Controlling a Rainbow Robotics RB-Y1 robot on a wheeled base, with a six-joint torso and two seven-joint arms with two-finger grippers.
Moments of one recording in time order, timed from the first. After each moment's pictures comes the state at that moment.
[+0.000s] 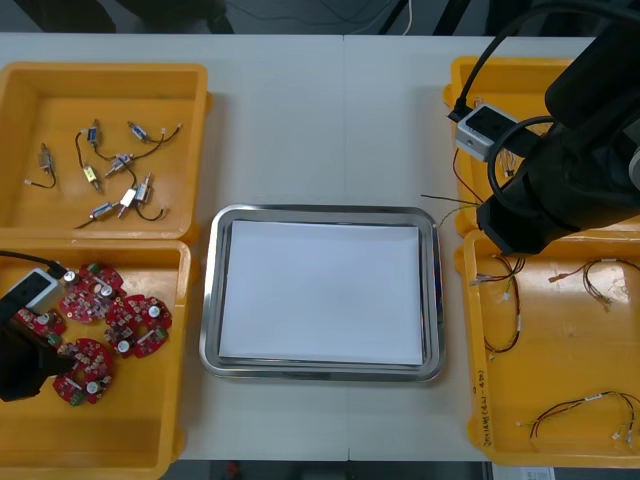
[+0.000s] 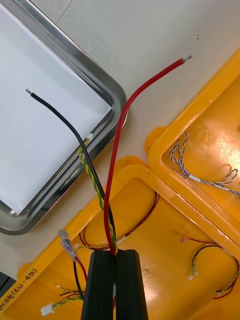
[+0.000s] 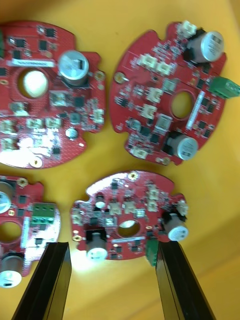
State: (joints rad) right arm -0.76 -0.91 0.37 -2.27 -0.99 1.92 1.22; left arm 0.38 1.21 0.03 -2.17 1.06 1.01 -1.67
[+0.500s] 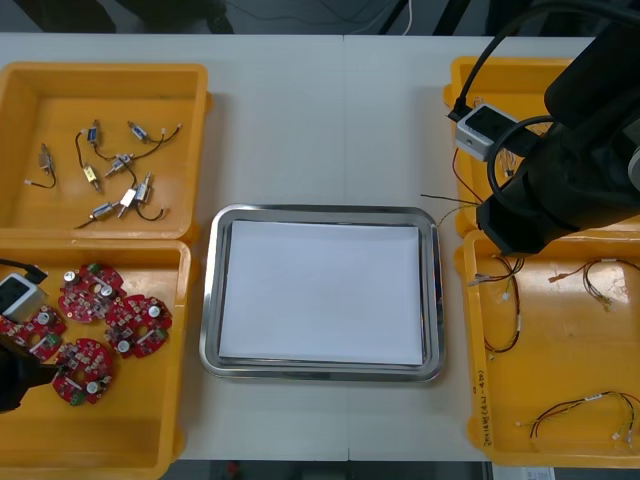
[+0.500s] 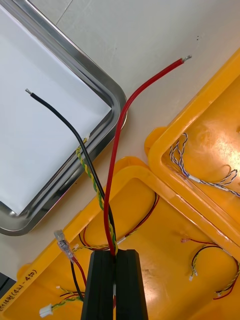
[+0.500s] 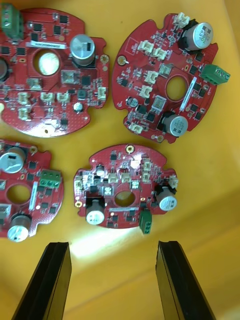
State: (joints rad) right arm -0.76 -0.90 0.37 -2.27 -0.99 1.92 1.22; left arm 0.48 1.10 0.22 -2.29 1.03 1.17 -1.67
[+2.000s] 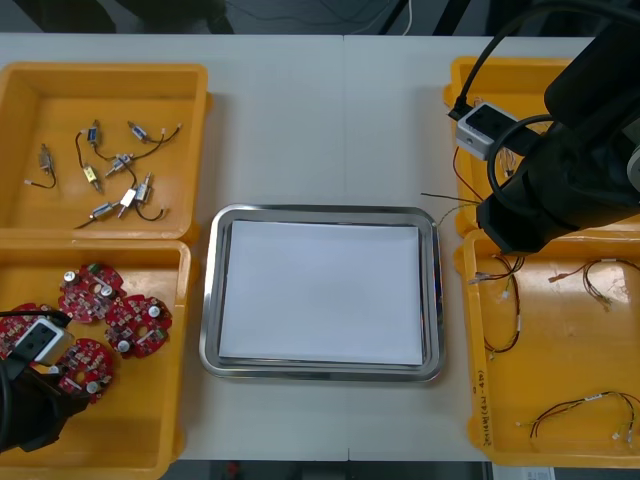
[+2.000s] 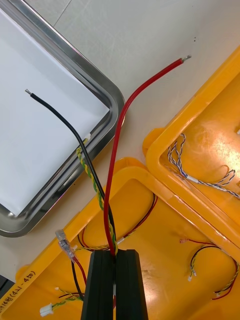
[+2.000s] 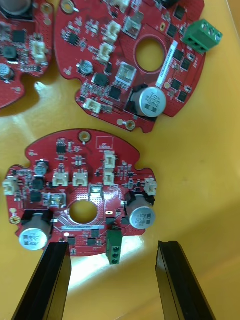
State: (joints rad) right arm -0.76 -0.90 0.37 -2.27 -0.98 1.92 1.22; left arm 0.58 1.03 0.03 -2.20 0.89 0.84 -1.74
